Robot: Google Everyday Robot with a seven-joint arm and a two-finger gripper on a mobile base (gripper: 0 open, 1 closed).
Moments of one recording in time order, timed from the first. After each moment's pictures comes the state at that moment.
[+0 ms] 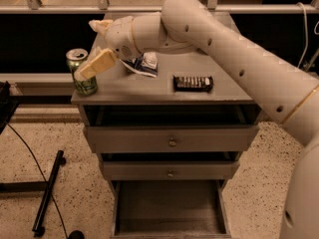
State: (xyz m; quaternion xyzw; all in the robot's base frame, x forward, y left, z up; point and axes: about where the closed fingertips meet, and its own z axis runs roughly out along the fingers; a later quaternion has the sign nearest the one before) arm 0.630 0.184 0.953 -0.60 0.52 0.33 0.51
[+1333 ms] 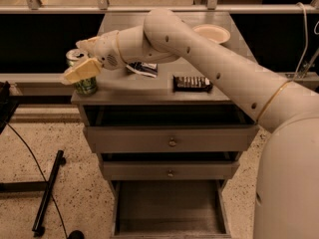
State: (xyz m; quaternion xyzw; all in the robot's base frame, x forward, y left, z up) arm 0.635 0.226 0.915 -0.57 0.56 0.39 0.46
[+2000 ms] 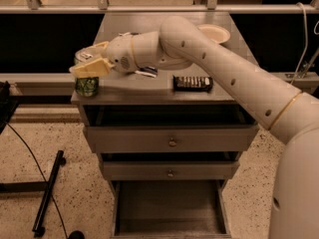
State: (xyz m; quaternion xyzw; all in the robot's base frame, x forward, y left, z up) arm 0.627 0.202 0.915 -0.54 0.55 0.43 0.46
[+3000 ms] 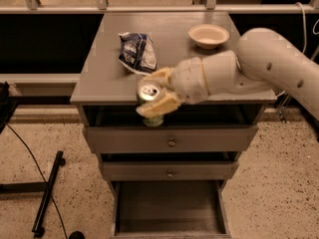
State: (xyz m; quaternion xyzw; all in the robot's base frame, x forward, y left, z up) arm 0.530 0.034 0.888 -0.63 0.55 0.31 0.46
